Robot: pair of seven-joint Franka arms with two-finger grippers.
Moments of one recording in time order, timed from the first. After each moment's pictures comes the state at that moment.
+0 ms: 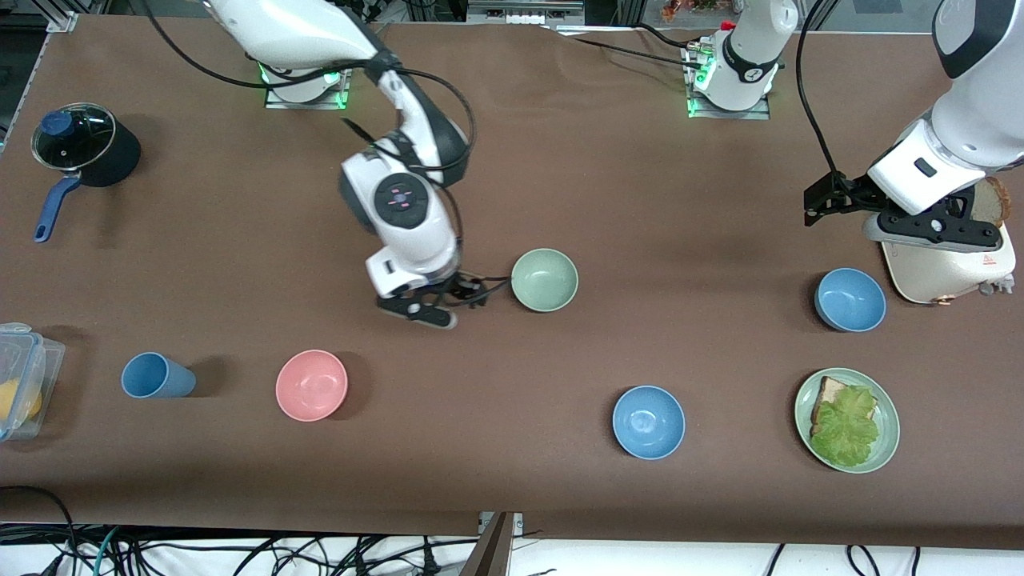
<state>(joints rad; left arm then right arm) 0.03 0.01 -0.13 -1.72 -0.01 1.72 0.02 0.49 0.58 0.07 -1.49 -0.06 2.12 0.85</state>
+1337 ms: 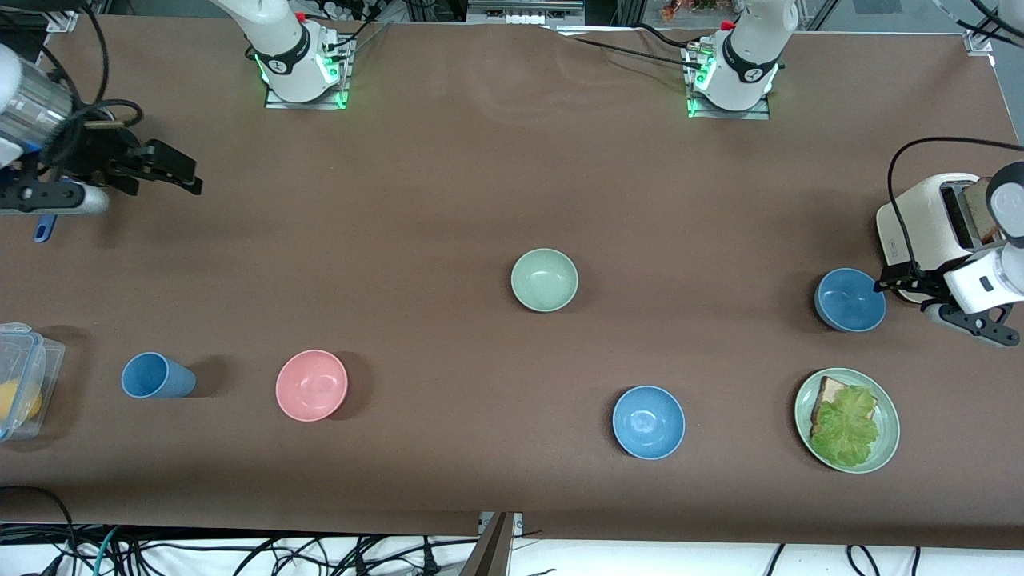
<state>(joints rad) 0.43 0.44 -0.11 -1.79 0.00 2.11 0.69 0.12 0.02 -0.05 -1.58 0.09 1.51 0.10</state>
